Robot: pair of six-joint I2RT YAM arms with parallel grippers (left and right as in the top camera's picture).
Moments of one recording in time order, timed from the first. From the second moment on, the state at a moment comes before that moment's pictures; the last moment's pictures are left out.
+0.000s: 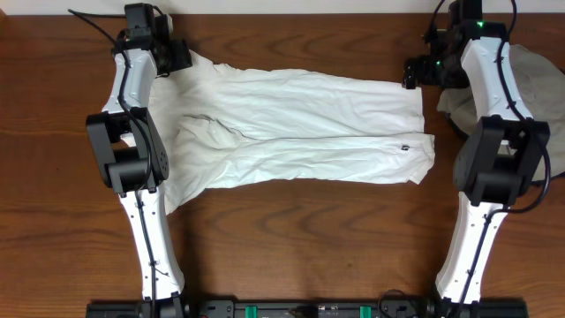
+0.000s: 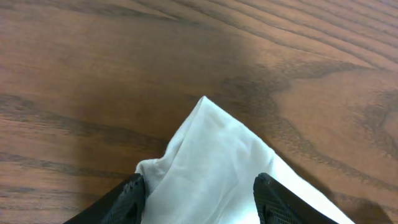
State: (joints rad) left arm 0.14 2.58 2.20 -0.62 0.21 -0.12; right arm -0.09 2.40 2.13 -1.08 -0.13 -0.10
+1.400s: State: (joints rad) left arm 0.13 2.59 2.20 -0.63 0.22 -0.12; right arm -0.09 2.48 2.13 -0.97 -0.30 -0.02
